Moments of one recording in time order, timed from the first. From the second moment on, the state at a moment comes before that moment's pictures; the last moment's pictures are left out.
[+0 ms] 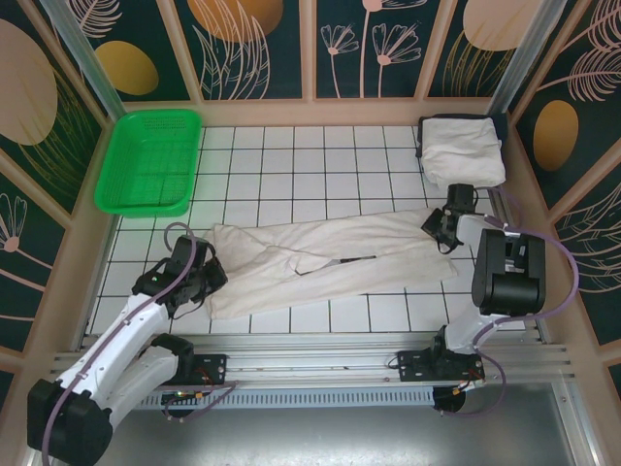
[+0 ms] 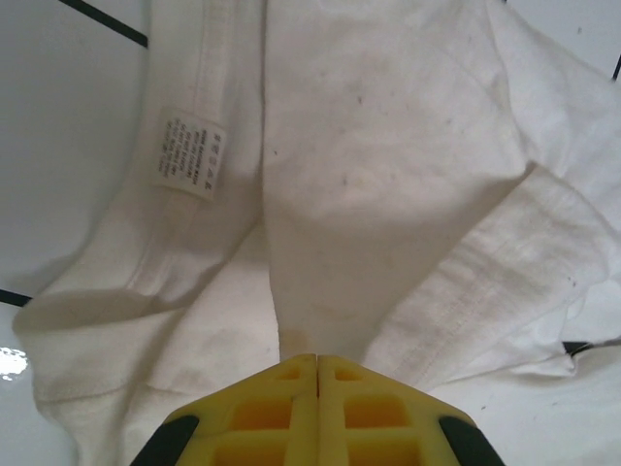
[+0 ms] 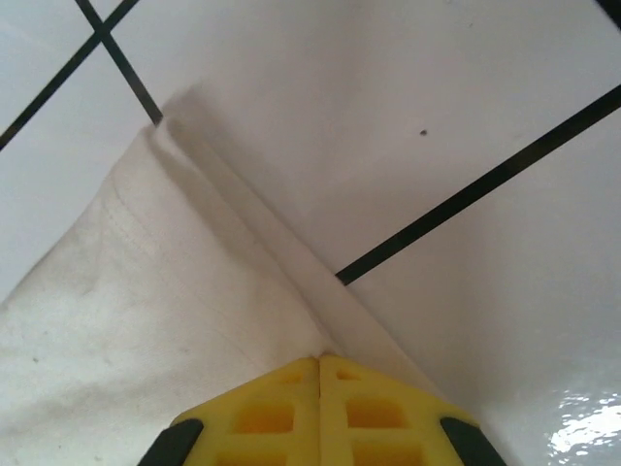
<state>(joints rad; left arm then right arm) -0.36 0.85 0.53 -0.70 0.03 -0.86 -0.11 1.65 0.84 -0.26 -0.06 0.52</state>
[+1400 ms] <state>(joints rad) -0.56 1.64 0.89 -0.35 0.04 -0.66 -0.08 1.59 0.75 -0.20 -0.12 0.49</state>
